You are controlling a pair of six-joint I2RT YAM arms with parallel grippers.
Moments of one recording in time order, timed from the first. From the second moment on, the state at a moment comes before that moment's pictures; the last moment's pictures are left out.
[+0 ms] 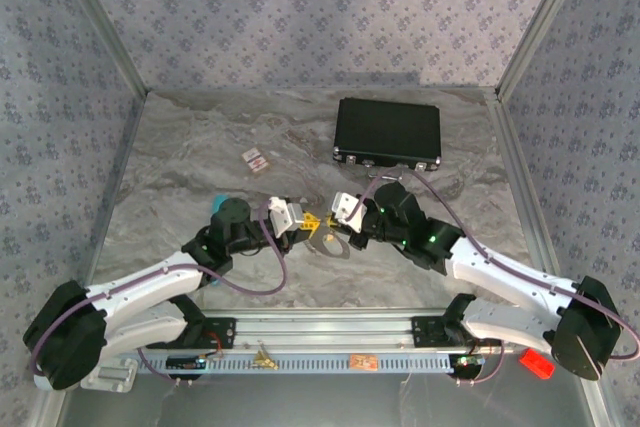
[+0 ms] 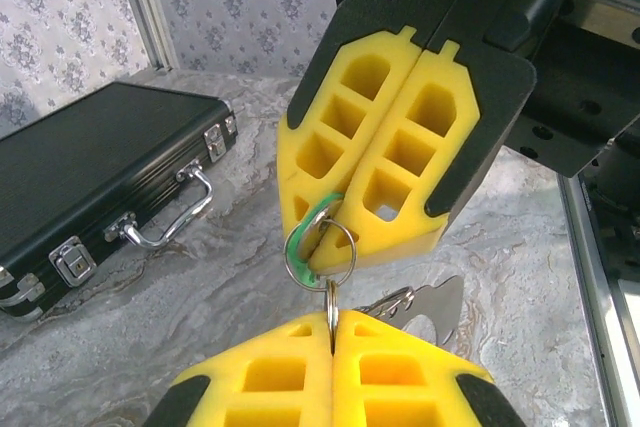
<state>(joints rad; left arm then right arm) -0.79 1.02 0.42 0.40 0.46 0.15 0.85 1.04 0.68 -0.11 -0.22 -0.41</state>
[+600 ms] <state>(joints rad) -0.79 0.75 0.40 0.32 -0.05 0.12 0.86 1.12 0.87 -0.28 -0.20 -0.49</state>
